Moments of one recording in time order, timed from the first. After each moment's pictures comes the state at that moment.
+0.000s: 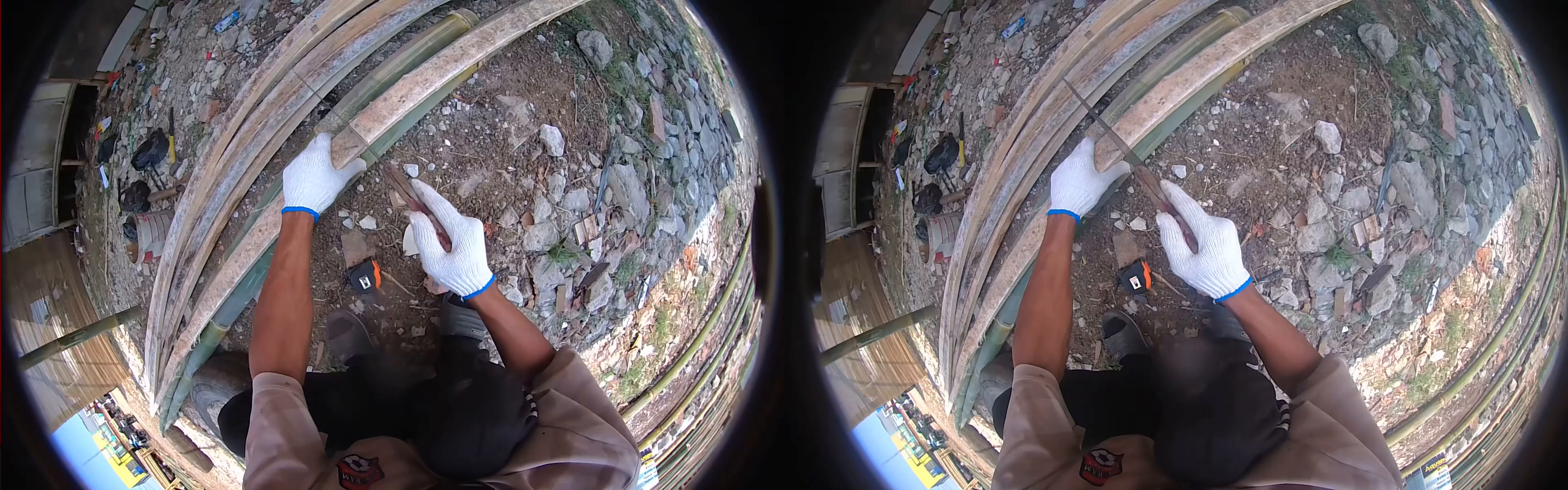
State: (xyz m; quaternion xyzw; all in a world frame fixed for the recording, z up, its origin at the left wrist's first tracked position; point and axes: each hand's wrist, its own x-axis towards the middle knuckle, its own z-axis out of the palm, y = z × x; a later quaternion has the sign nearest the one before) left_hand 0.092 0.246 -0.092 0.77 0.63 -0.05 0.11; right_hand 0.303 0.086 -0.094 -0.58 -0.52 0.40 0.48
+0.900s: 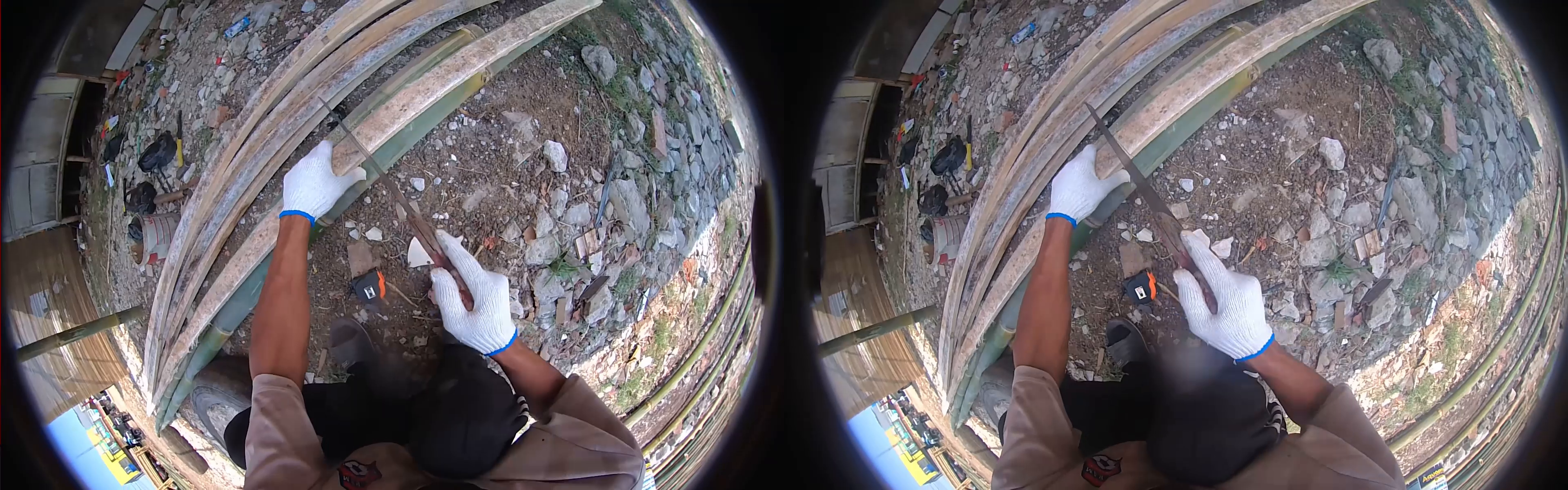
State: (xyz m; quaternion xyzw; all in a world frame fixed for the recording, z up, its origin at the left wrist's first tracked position) left_hand 0.084 0.261 -0.077 0.76 0.63 -0.09 0.12; right_hand 0.317 0.041 -0.051 -0.60 -0.52 0.43 0.43
